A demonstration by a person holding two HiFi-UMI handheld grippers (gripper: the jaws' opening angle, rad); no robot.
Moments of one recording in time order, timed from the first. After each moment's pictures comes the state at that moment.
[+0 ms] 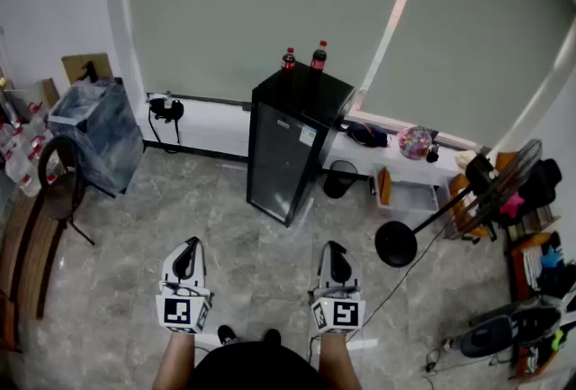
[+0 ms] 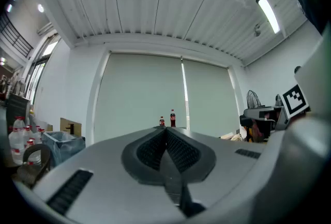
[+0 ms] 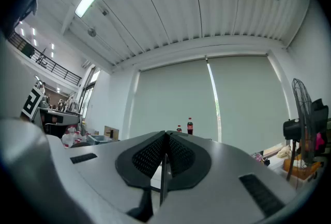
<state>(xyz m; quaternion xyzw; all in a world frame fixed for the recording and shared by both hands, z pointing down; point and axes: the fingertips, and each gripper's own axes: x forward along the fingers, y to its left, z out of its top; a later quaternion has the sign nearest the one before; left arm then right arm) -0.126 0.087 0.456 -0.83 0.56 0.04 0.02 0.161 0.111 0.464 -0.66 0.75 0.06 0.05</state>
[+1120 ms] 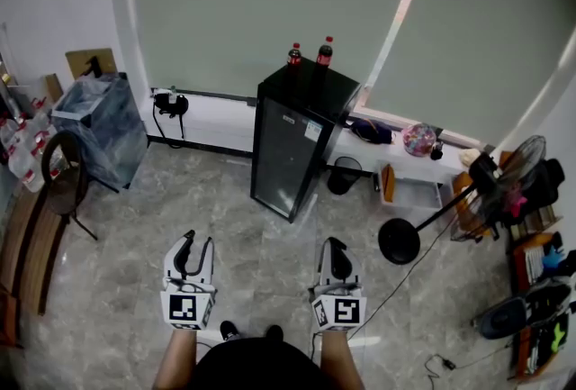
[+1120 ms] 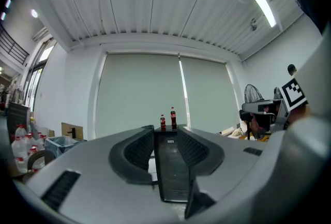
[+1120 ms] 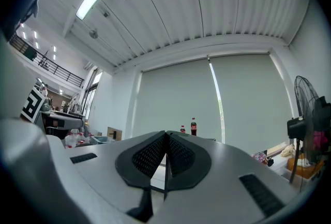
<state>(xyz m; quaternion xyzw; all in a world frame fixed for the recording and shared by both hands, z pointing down) -0.123 0.088 0.482 -0.83 0.55 0.00 0.03 0.152 0.111 0.462 -0.65 0.76 0.06 0.05</state>
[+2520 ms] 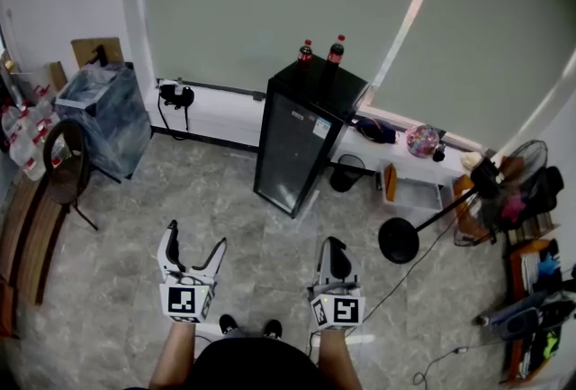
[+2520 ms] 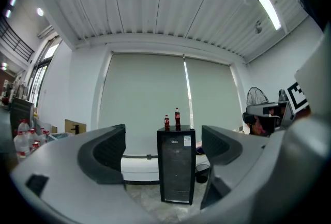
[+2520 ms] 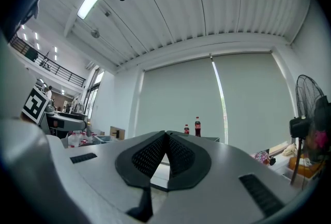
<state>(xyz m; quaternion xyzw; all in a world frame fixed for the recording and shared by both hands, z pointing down) -0.153 0.084 0.479 -0.82 0.57 0.02 0.03 0.124 0.114 0.462 -0.64 0.76 0.06 0.04</state>
